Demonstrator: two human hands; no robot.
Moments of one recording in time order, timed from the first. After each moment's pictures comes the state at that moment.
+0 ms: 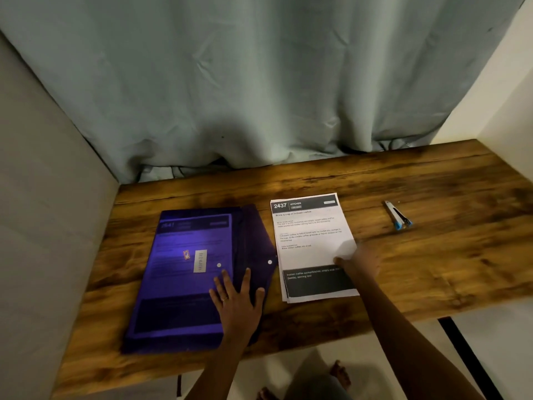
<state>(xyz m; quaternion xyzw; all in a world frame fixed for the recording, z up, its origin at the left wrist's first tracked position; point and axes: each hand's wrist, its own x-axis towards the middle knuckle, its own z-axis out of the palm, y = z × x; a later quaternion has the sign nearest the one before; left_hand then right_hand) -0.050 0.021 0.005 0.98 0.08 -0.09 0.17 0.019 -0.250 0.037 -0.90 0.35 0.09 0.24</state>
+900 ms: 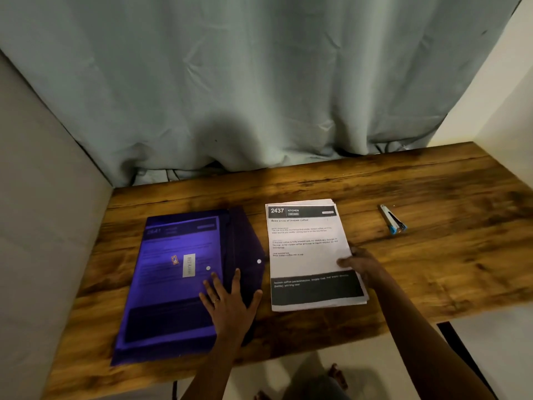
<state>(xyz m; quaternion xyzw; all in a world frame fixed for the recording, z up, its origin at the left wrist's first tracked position) -0.041 0.014 0.011 0.98 0.12 -0.09 0.16 0.023 -0.285 0.070 -0.76 0.28 0.17 0.56</state>
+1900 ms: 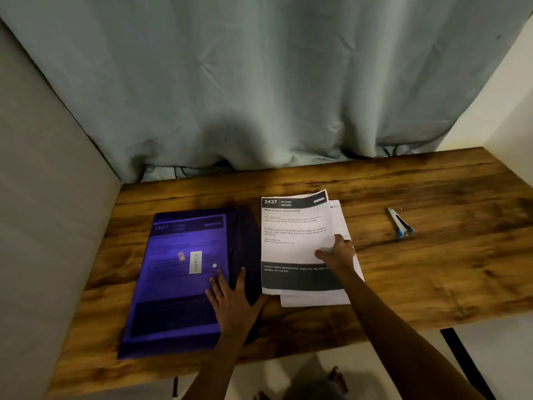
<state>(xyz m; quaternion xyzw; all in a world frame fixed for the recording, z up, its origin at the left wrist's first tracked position) -0.041 0.021 0.016 0.97 0.11 -0.10 0.17 0.054 -0.215 0.051 -0.90 0.27 0.07 0.33</state>
